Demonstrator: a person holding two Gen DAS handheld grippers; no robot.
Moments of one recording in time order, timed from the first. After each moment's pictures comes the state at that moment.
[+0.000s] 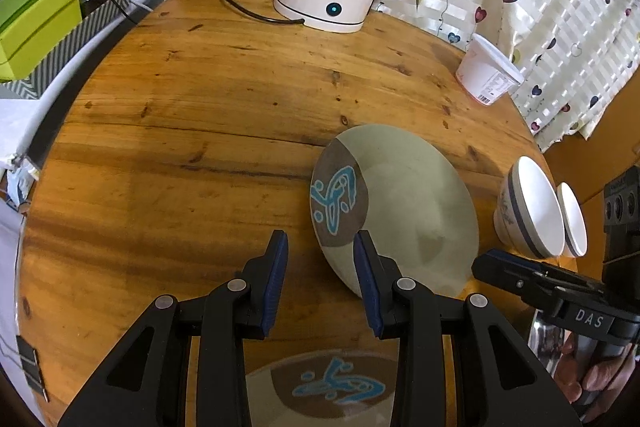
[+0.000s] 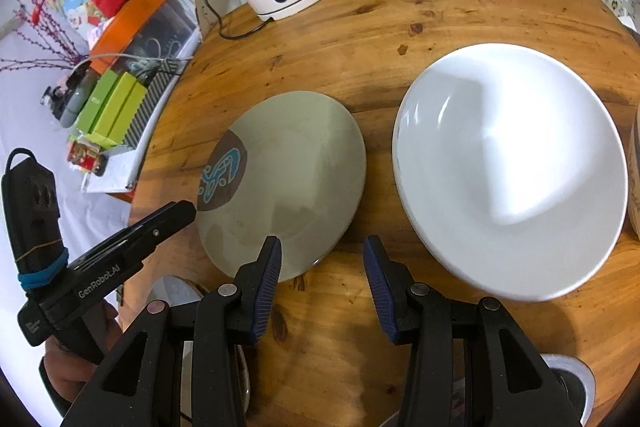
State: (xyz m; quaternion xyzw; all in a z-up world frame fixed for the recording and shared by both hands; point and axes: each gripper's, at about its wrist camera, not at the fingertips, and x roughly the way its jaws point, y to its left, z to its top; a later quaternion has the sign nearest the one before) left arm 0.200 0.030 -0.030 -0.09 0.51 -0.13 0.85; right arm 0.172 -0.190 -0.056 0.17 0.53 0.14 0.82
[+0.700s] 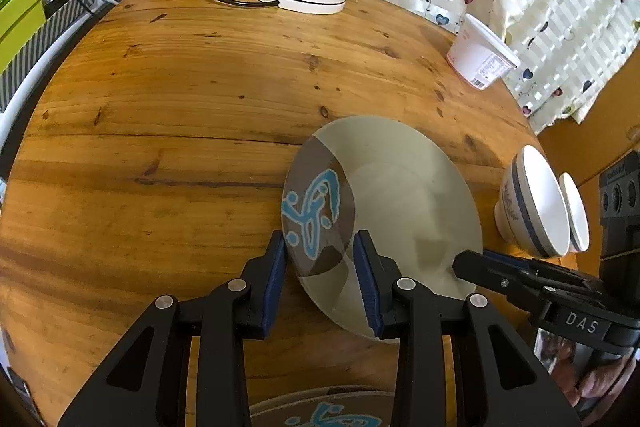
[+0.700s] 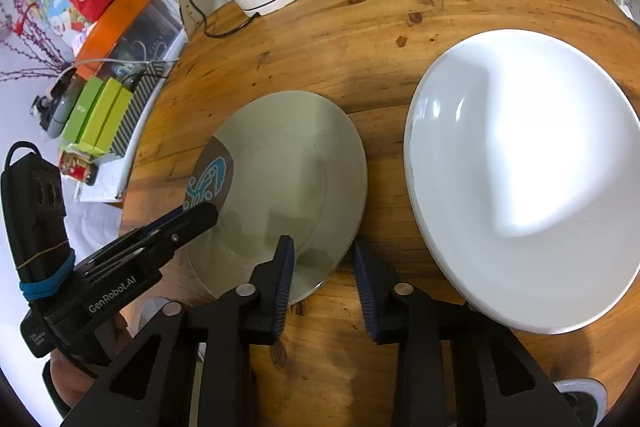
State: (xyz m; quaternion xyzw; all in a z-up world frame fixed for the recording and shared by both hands) left arm 0.223 0.014 -0.048 -0.08 0.52 -0.17 0.83; right arm 0.187 -0.184 -0.068 0.18 0.54 0.12 0.81
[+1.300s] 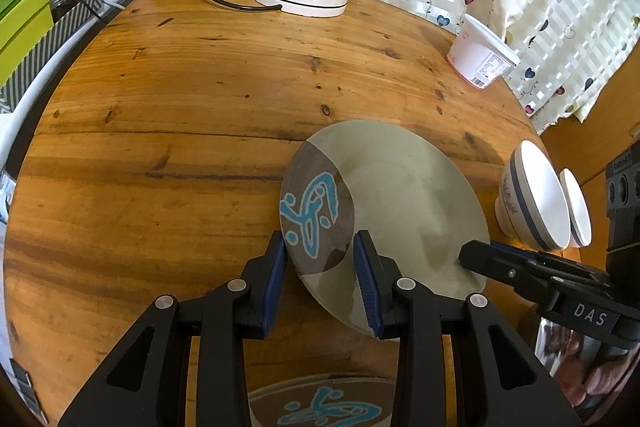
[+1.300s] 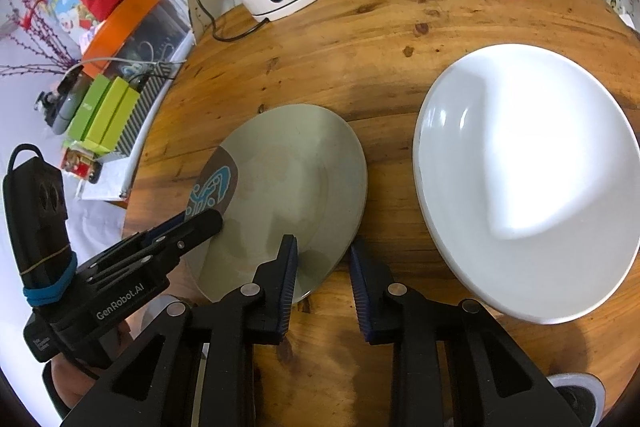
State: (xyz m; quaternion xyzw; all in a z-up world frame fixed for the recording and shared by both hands) left arm 0.213 0.017 -0.043 -0.07 0.52 -0.16 0.84; right arm 0.185 -0.182 -0.060 0.17 0.53 0.13 0.82
